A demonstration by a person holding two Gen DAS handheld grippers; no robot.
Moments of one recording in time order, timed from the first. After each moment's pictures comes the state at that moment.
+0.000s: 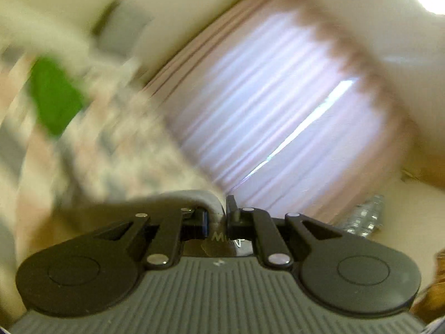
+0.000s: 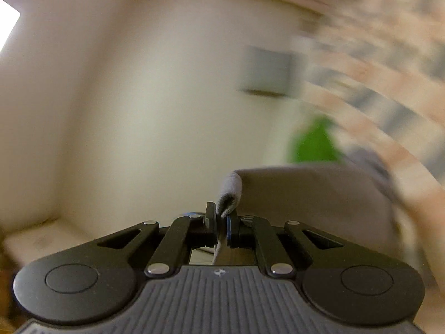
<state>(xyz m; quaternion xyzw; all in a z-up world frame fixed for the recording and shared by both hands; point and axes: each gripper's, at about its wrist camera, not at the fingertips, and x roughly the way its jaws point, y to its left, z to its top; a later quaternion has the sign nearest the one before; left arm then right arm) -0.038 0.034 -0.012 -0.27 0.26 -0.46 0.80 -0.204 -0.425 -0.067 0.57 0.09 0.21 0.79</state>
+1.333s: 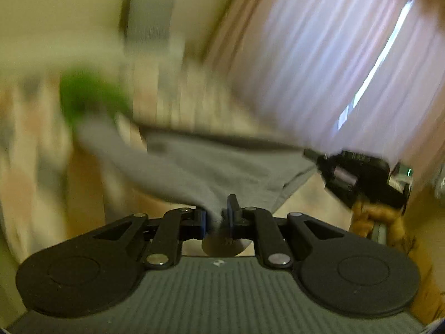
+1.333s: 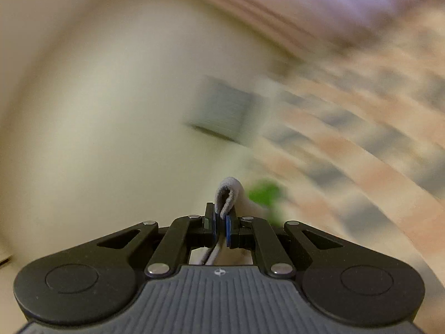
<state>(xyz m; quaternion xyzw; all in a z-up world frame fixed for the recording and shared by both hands) 0.019 -0.147 -0.063 -0.08 0.43 -0.32 0.84 0.024 -0.528 -0.136 0.52 0.19 0.01 0.84</state>
